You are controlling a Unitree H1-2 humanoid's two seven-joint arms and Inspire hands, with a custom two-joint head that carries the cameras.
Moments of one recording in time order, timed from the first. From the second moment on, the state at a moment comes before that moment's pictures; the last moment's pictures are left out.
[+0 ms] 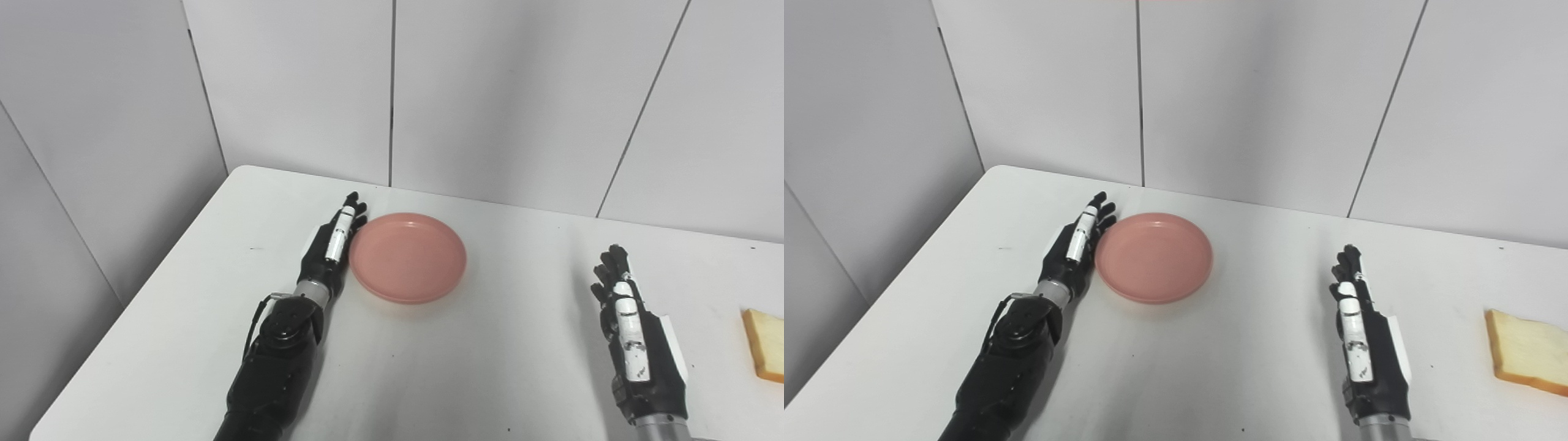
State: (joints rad) left arm -0.49 0.06 0.02 0.40 -0.17 0.09 -0.01; right arm -0.11 -0.05 0.01 -0.22 0.06 0.07 0.07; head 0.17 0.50
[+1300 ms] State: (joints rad) left arm -0.39 -0.03 -0.10 0.32 -0.17 0.06 -0.18; right arm -0.11 0.02 0.06 -0.22 -0.09 0.06 0.01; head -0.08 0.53
